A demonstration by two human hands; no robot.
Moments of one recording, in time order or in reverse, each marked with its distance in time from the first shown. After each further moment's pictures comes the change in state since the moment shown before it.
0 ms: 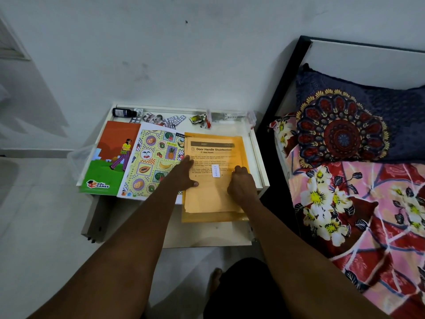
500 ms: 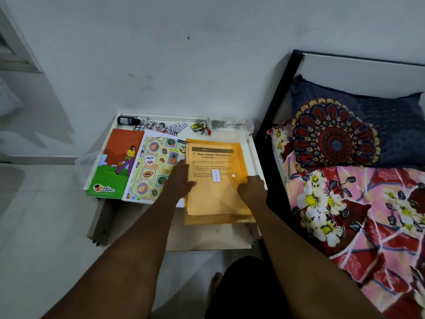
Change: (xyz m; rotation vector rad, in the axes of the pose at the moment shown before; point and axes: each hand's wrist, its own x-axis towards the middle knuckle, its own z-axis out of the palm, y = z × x) left_hand -0.032 0.011 -0.010 -0.080 0.245 0.035; right_hand -0.020 0.011 -0.030 0.388 0.018 0.473
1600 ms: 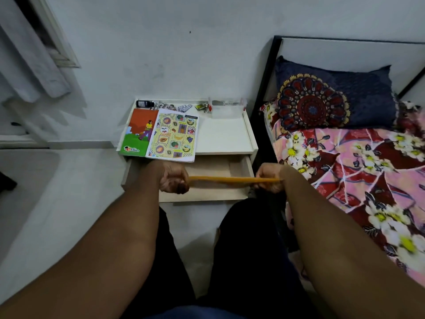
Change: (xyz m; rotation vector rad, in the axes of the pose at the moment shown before) left_hand -0.182 0.033 -0.068 -0.608 -1.169 -0.890; right_hand -0.159 0.078 -0.123 0.447 -0.890 0.509
